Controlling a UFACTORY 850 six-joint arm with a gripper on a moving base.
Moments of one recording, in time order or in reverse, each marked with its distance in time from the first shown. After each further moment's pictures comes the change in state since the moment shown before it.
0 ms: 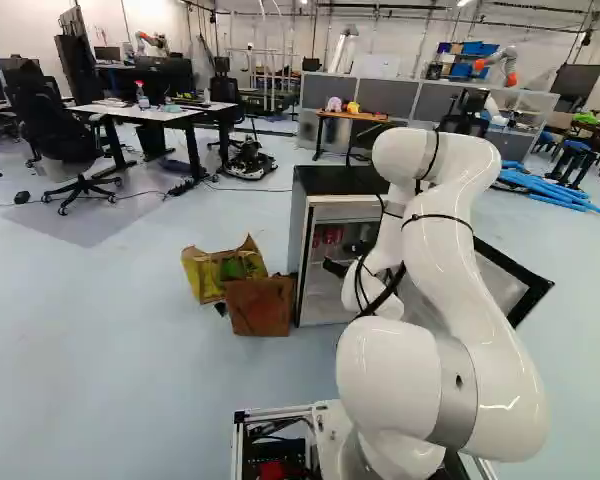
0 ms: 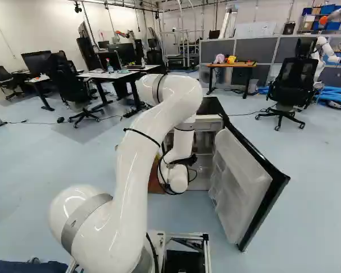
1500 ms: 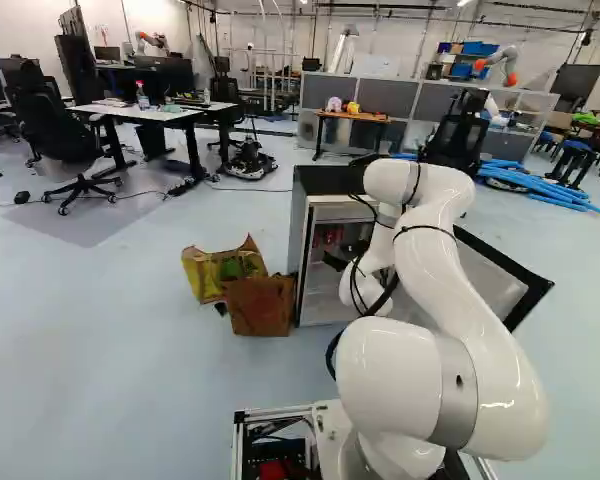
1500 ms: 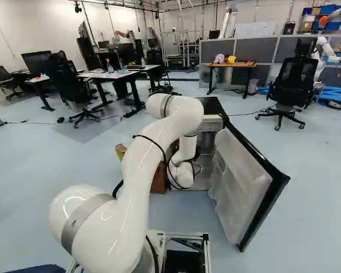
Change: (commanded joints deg) arm 0.4 -11.2 -18.2 -0.9 1.4 0.0
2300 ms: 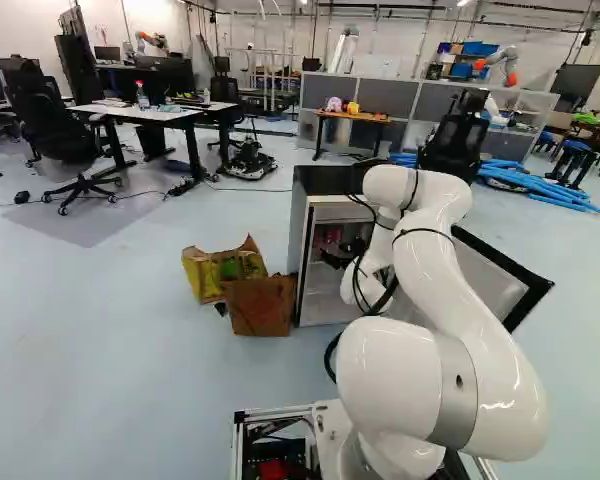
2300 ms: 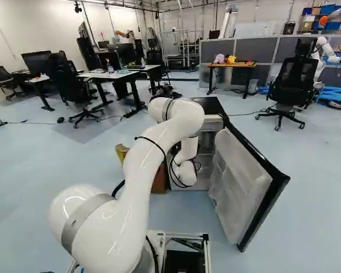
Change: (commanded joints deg) arm -0.2 -2.6 -5.3 -7.3 0.0 0.0
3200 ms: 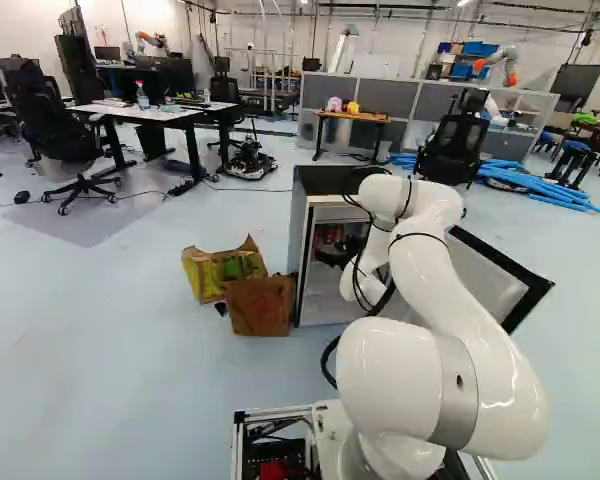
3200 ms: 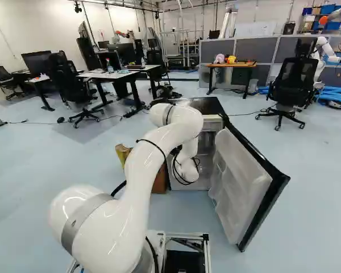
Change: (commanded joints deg) arm 0.8 -4.2 -8.7 -4.6 -2.0 0.0
